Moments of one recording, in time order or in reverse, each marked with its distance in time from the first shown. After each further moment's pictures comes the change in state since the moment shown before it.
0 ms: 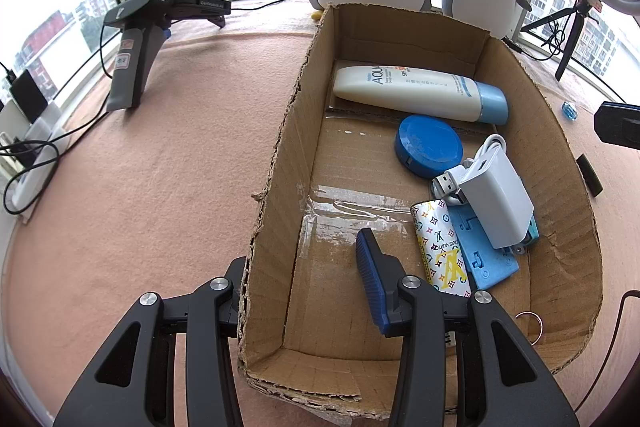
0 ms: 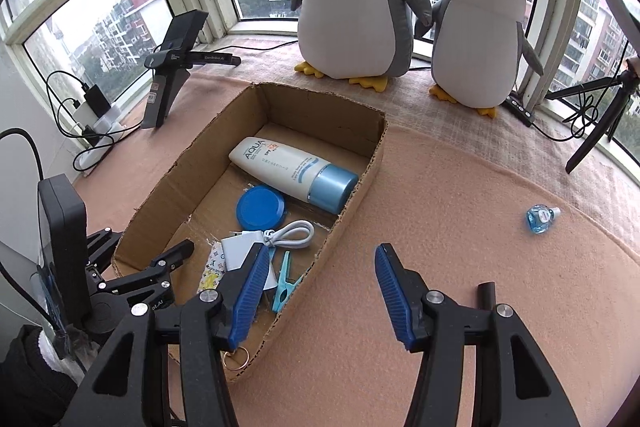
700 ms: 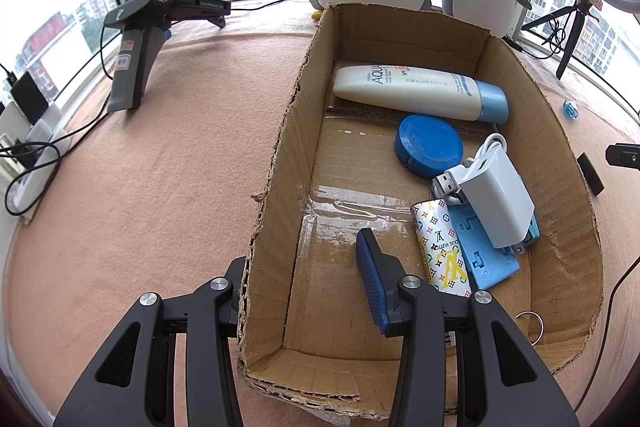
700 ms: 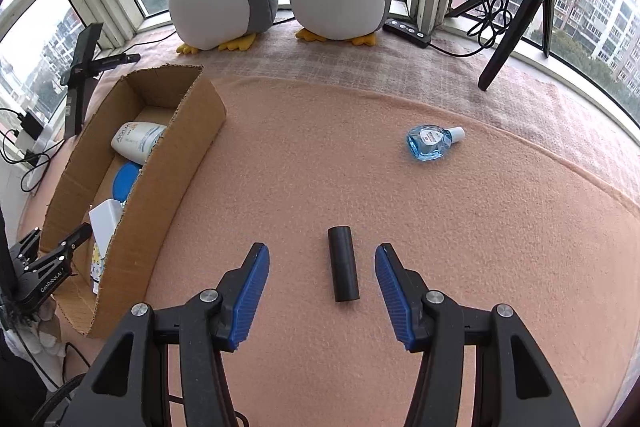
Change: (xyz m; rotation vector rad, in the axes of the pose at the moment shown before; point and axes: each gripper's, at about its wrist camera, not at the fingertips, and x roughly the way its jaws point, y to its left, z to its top) left arm -0.001 0.001 -0.001 0.000 -0.001 0.001; right arm 0.008 -0.118 -0.034 0.153 0.110 -0.113
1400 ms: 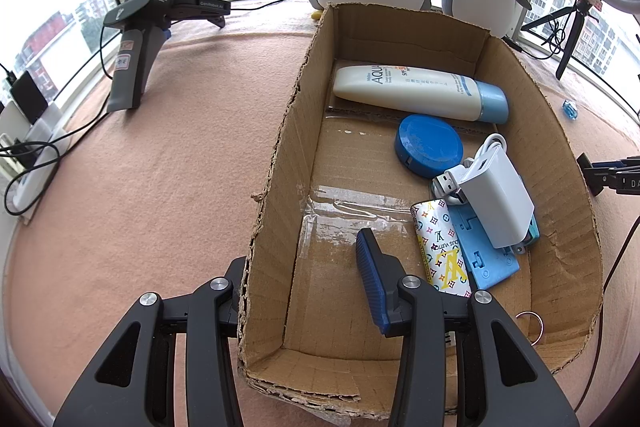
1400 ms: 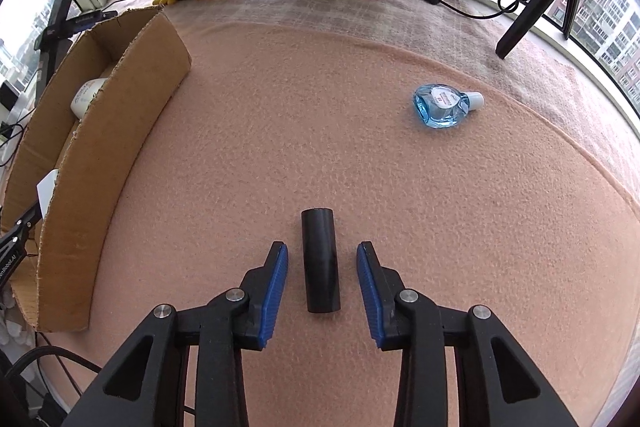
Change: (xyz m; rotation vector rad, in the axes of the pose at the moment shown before) left arm 0.000 0.000 0.000 0.000 0.000 0.000; right arm 0.046 -0.004 -0.002 -0.043 0.124 -0.043
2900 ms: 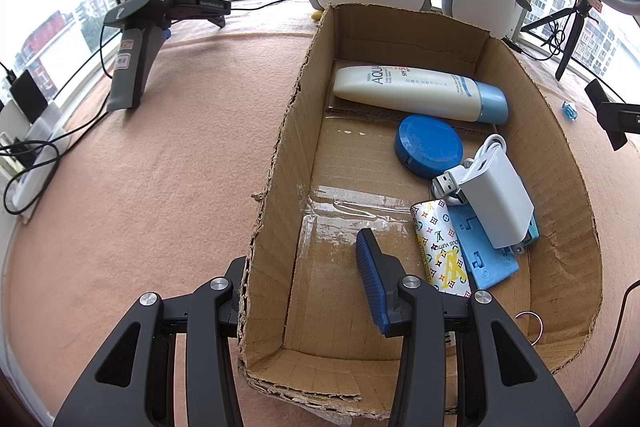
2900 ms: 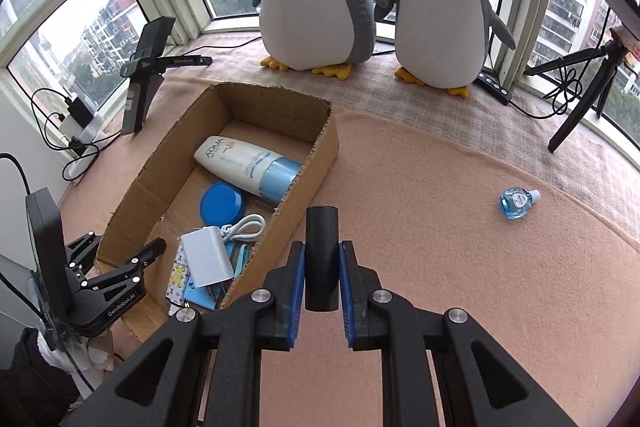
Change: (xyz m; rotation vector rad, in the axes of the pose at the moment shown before) left arm 0.000 0.000 0.000 -0.001 0.000 0.001; right arm -0.076 0.094 0.023 -0.089 -0.196 0.161
